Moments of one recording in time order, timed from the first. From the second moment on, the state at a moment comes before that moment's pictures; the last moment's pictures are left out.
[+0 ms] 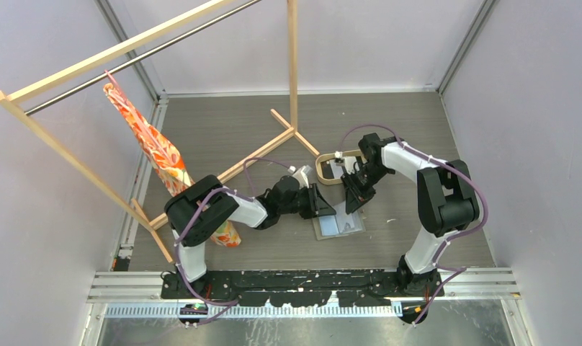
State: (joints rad) left arm -0.89 1.85 0.73 0.71 0.31 -1.04; right arm 0.27 1.74 1.10 -0.96 -0.58 -0.30
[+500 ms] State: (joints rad) left arm -0.90 1.87 0.73 0.74 0.31 -1.05; right arm 0.25 1.77 1.12 -0.98 -0.51 -0.30
